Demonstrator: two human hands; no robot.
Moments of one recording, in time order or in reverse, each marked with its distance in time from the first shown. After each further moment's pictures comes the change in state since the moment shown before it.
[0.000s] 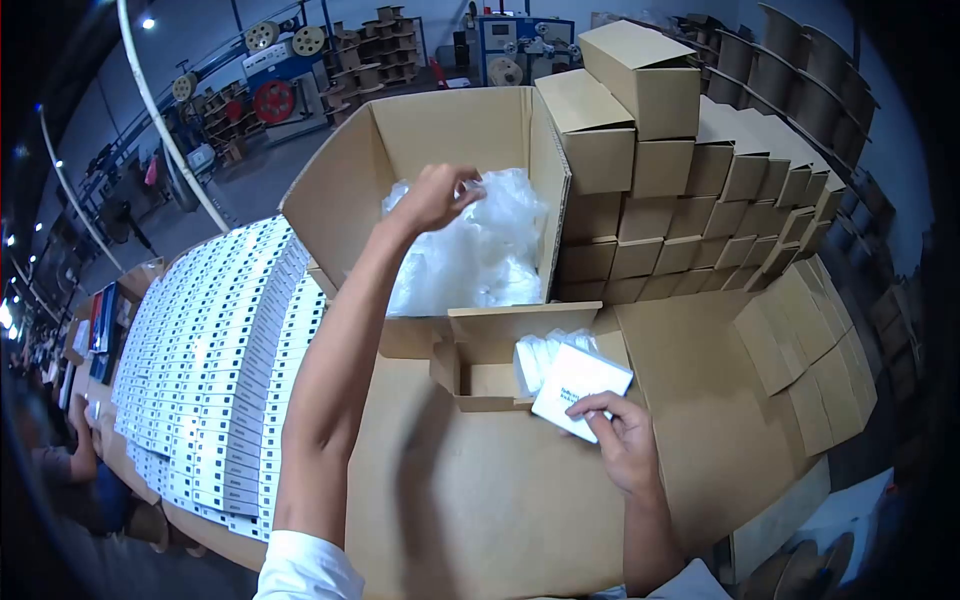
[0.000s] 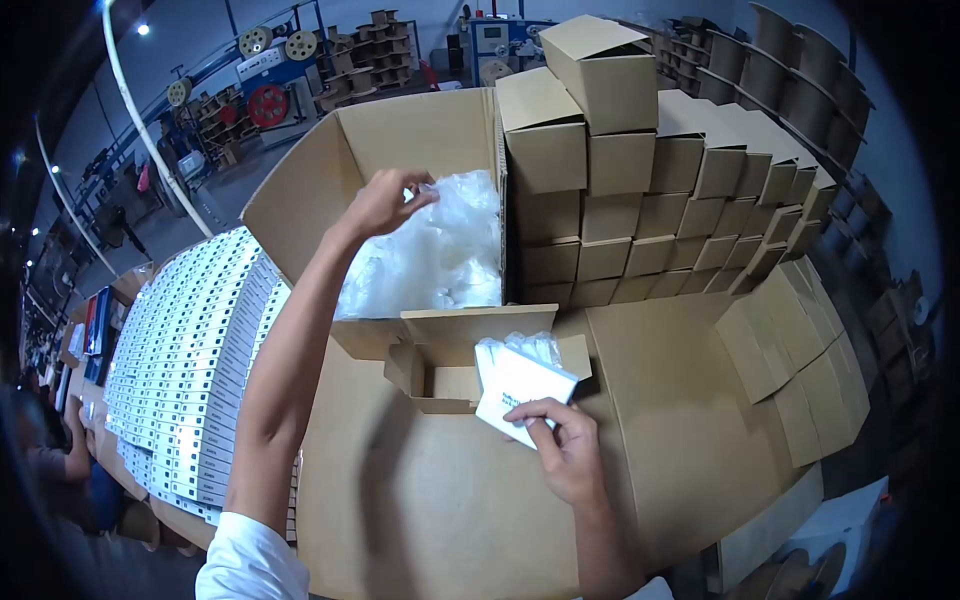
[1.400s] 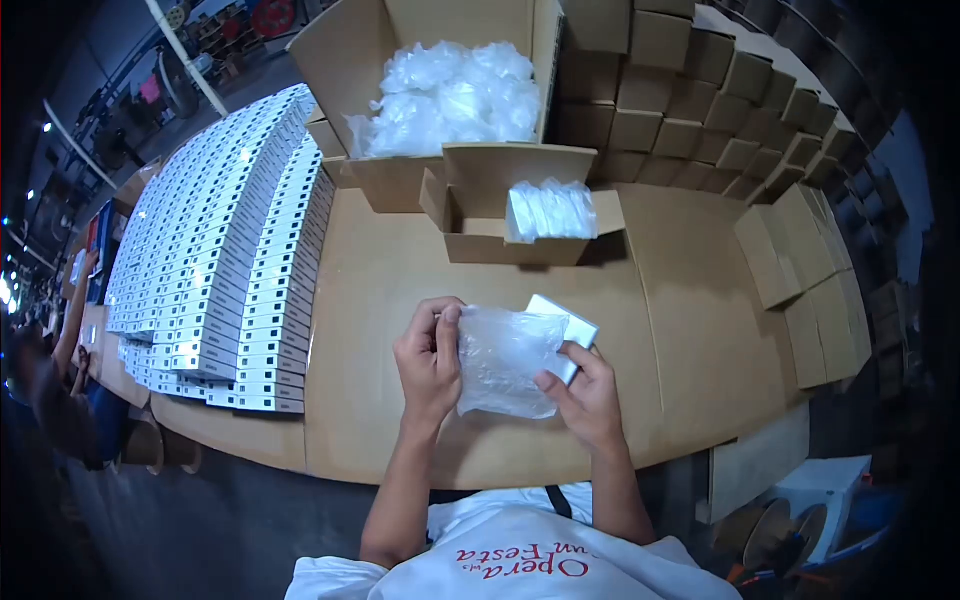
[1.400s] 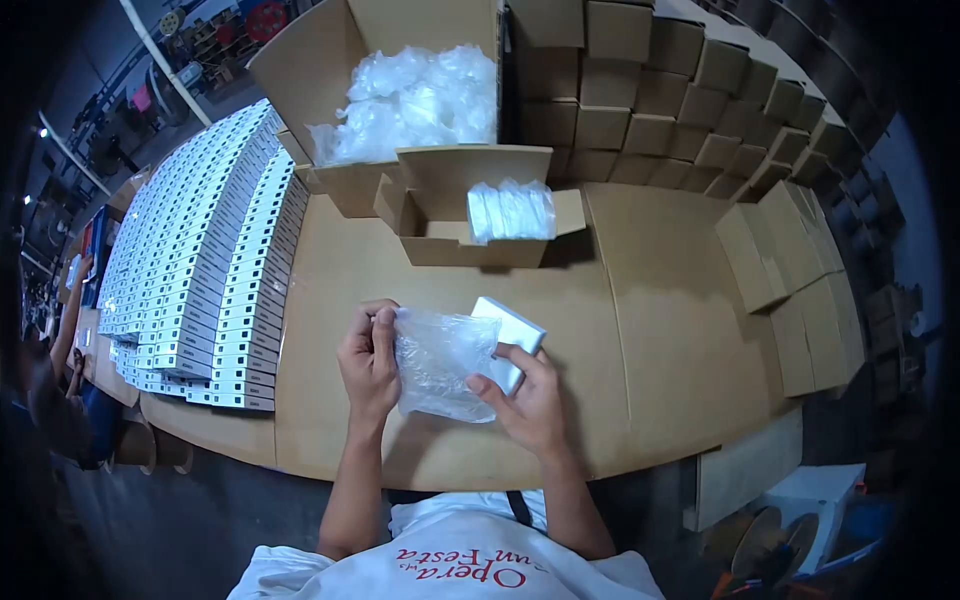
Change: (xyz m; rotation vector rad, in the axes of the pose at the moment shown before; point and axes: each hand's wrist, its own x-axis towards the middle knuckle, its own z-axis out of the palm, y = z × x) left_hand -0.339 0.233 0.094 -0.659 0.588 -0.582; right_hand -0.123 0.050 0.022 -0.091 0.103 -0.029
